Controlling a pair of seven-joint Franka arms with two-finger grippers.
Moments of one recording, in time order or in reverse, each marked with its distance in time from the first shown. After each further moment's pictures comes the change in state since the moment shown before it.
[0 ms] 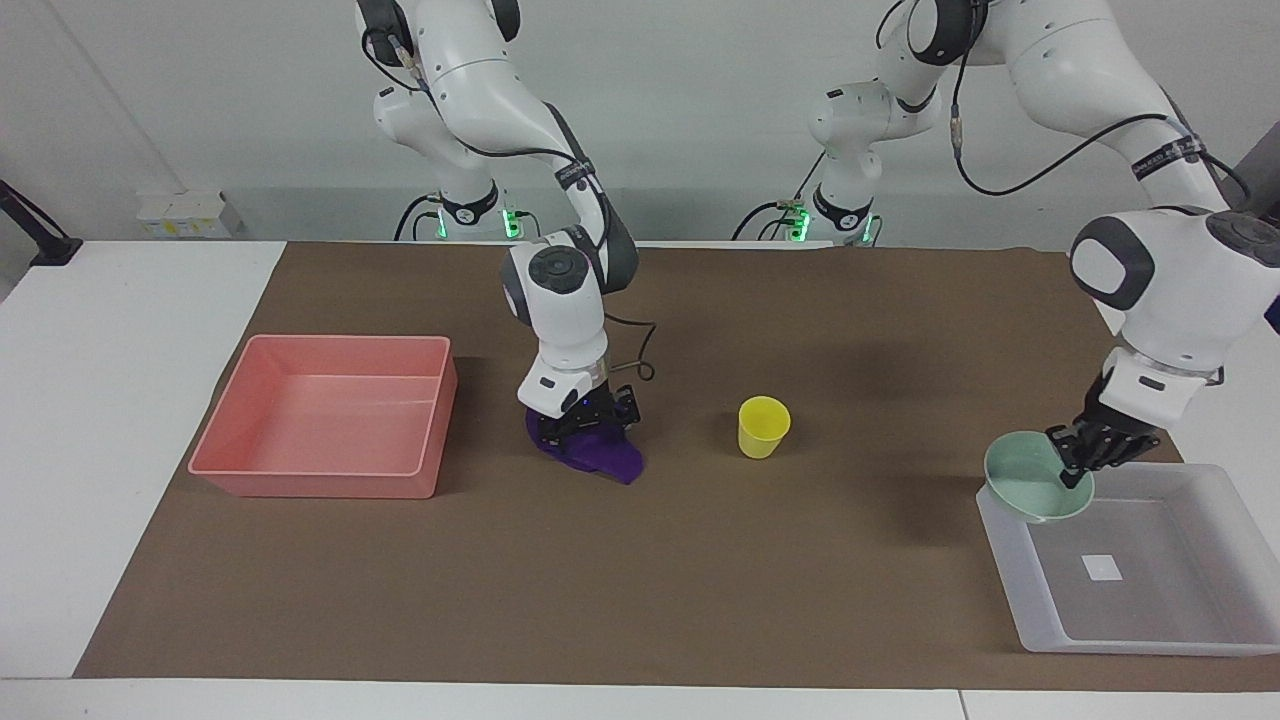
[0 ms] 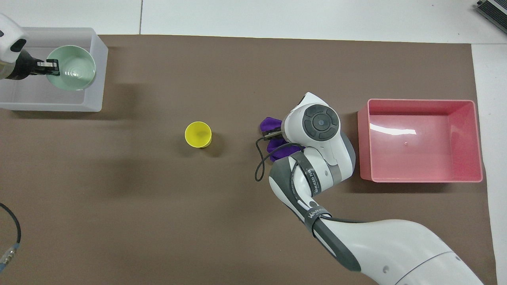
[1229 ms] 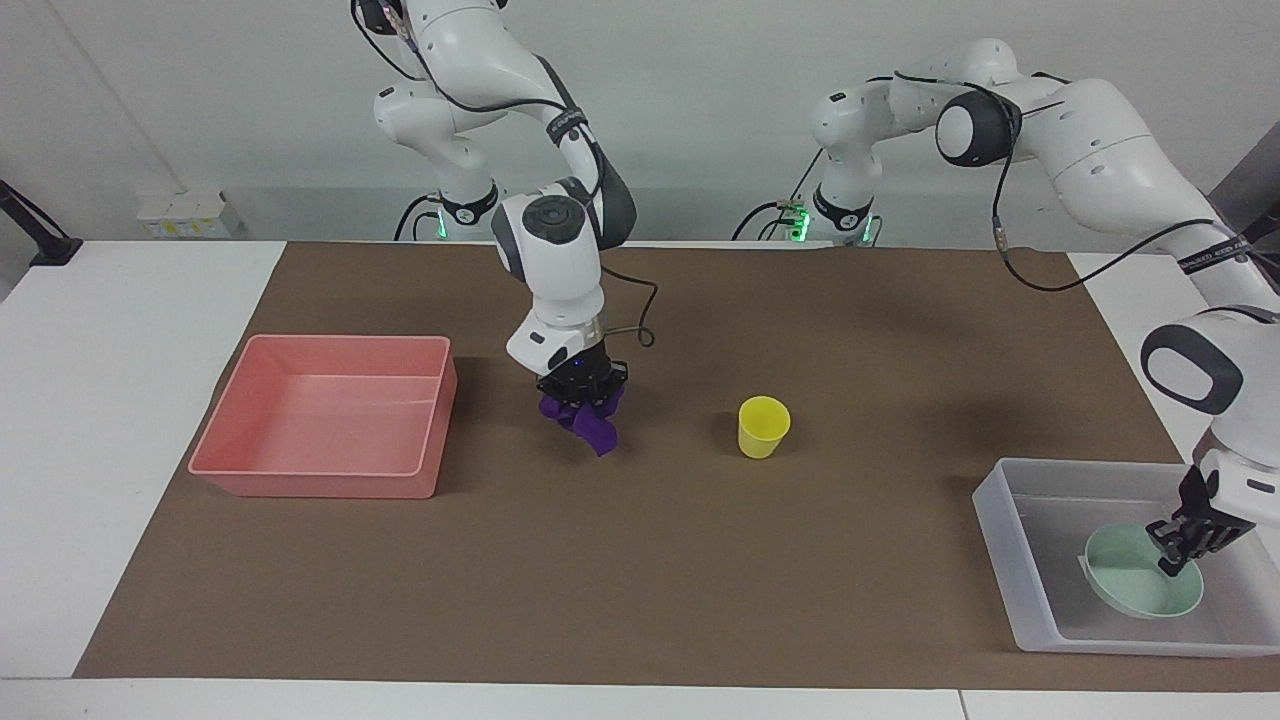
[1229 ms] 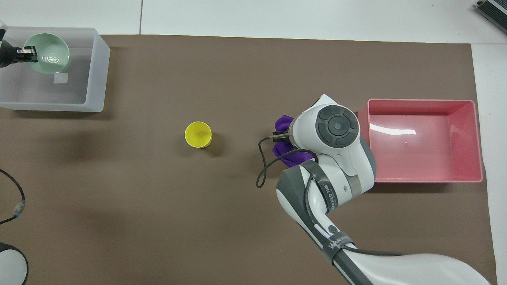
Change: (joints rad) left arm 0.108 0.355 0.007 0.333 0.033 0.085 0.000; right arm 0.007 -0.192 -0.009 -0.037 0.001 -0.160 0.156
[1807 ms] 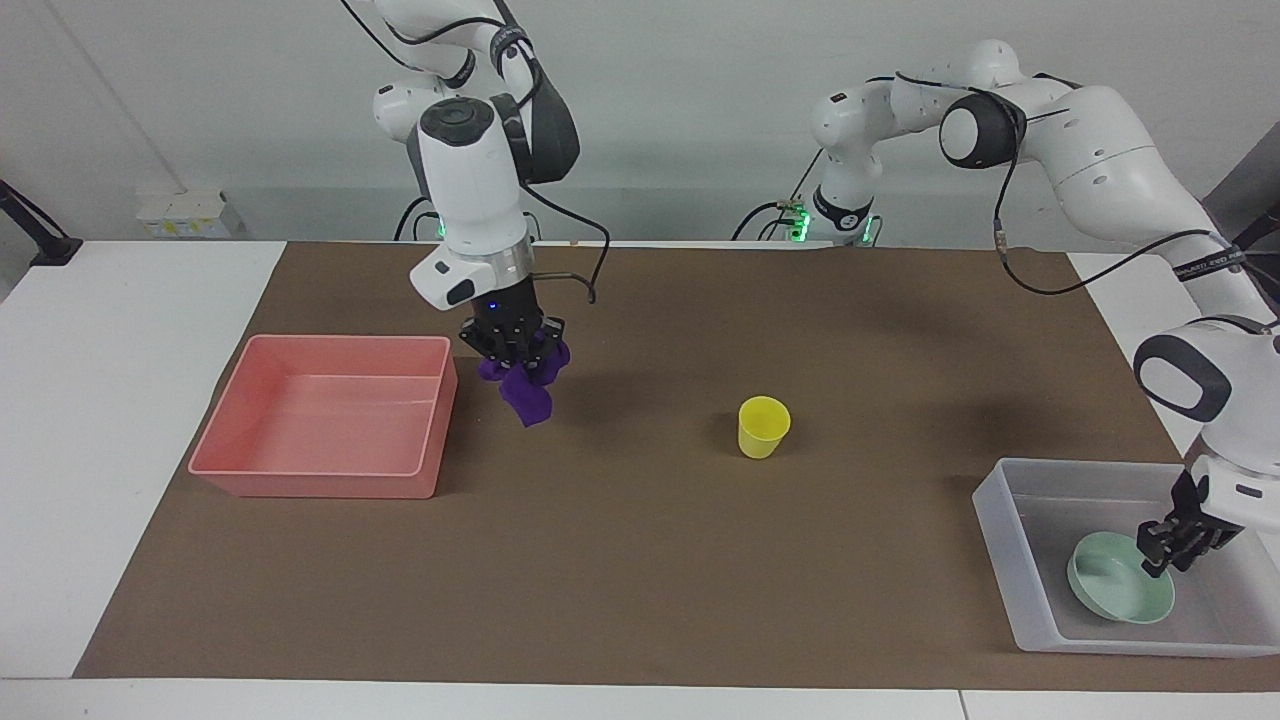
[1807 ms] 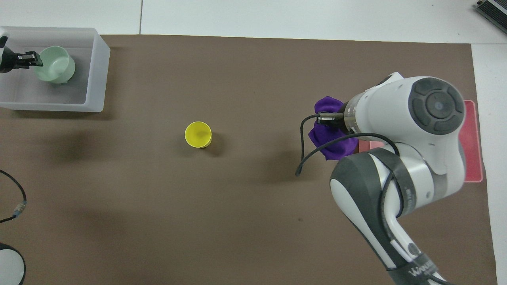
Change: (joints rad) left arm 0.018 0.001 -0.003 -0.027 0.005 0.027 0.003; right arm -0.129 -0.166 -0.005 0.057 0.000 -0.187 0.014
